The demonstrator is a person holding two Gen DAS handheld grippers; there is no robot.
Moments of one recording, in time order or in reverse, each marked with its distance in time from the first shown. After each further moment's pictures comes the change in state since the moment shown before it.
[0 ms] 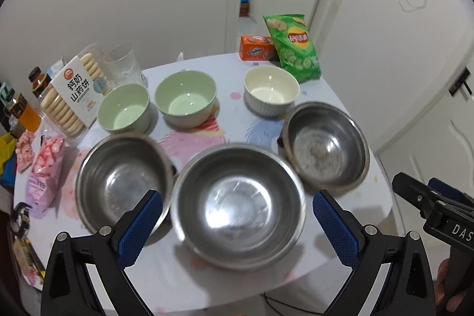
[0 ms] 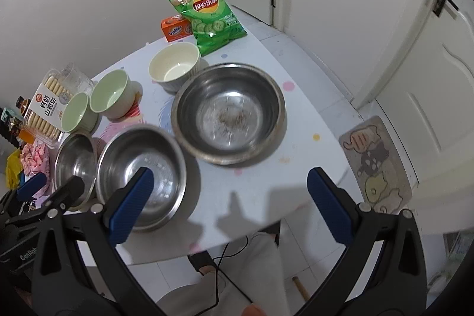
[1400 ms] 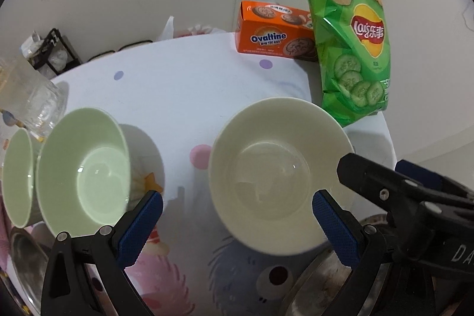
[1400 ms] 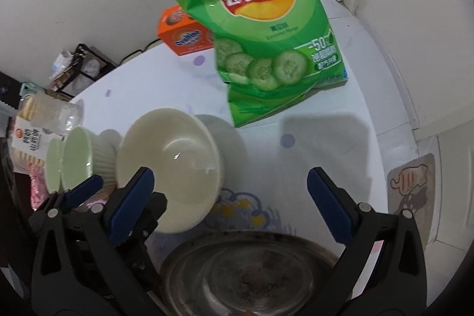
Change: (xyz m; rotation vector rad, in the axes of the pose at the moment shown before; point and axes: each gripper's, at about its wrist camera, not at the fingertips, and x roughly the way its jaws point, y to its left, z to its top) left arm 0.226 -0.030 0.146 -0.115 0.218 0.004; right arm 0.224 0.026 0.191 -0.140 0.257 0.198
